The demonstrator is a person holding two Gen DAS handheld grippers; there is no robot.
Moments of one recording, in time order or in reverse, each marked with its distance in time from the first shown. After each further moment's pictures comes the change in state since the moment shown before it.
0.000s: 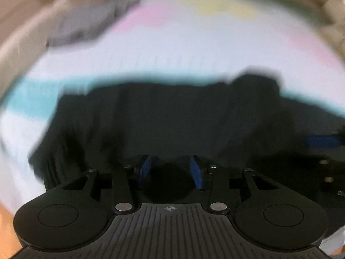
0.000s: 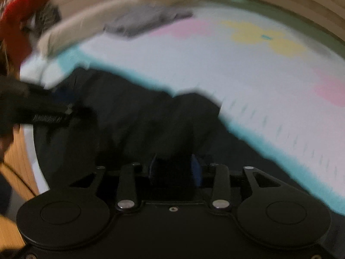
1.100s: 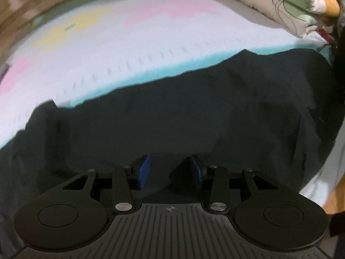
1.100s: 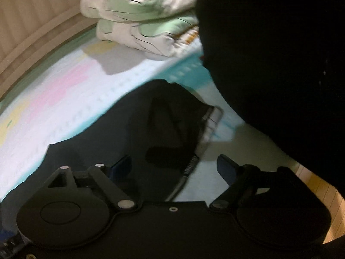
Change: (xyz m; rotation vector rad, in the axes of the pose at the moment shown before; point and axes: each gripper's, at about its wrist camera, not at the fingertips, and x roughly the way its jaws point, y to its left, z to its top) left arm -0.031 -0.263 -0.042 0.494 -0.092 -0.238; right arm -0.183 -0.211 -0.268 1.207 -0.241 -0.737
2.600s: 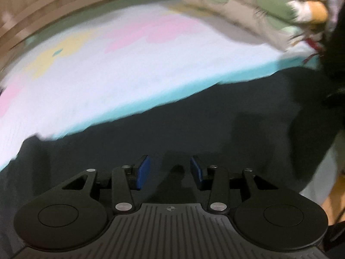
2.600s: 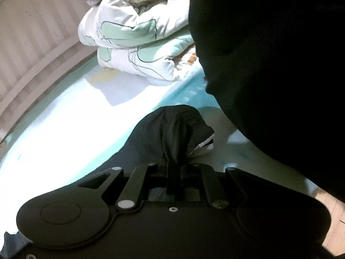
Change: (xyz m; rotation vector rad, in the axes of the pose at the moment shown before) left arm -0.019 -0.051 0.038 0.038 -0.090 -0.046; right arm 0.014 -0.008 0.025 0.094 -0.099 0.102
